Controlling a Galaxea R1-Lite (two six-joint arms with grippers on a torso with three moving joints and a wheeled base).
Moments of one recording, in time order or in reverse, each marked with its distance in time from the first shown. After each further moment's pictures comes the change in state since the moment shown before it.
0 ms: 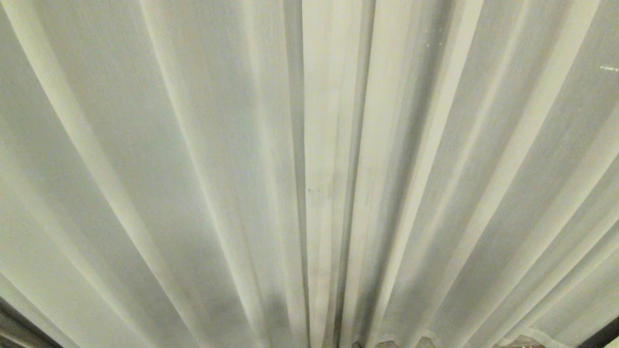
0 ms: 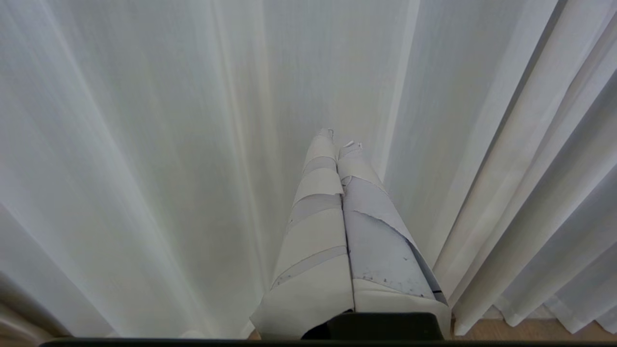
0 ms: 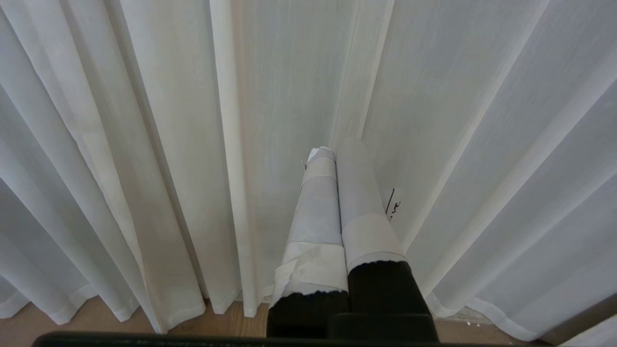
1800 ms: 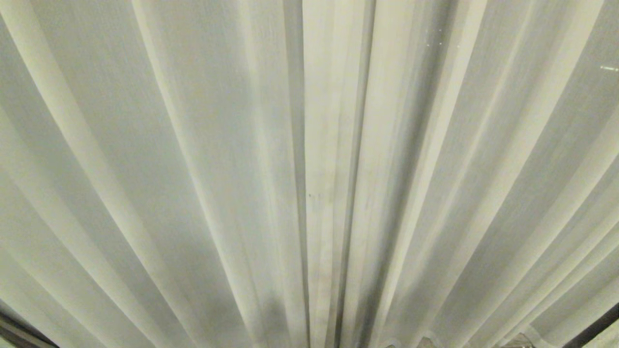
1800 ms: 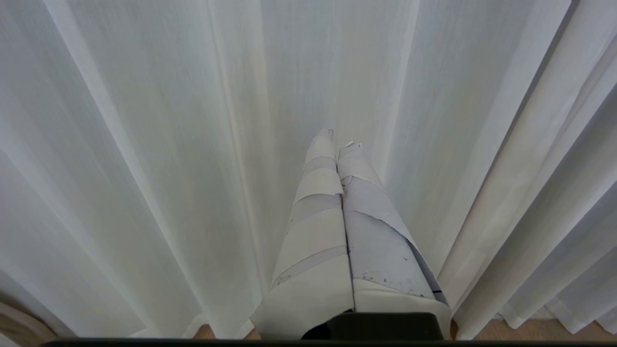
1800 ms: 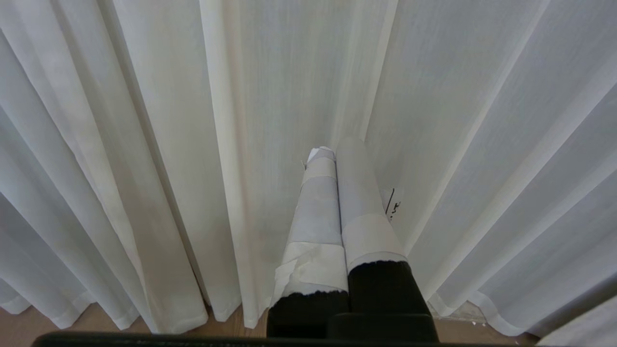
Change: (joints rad) left arm 0.000 0.000 0.000 0.000 0.001 0.000; right arm 0.000 0.000 0.000 -0.001 0.000 0.015
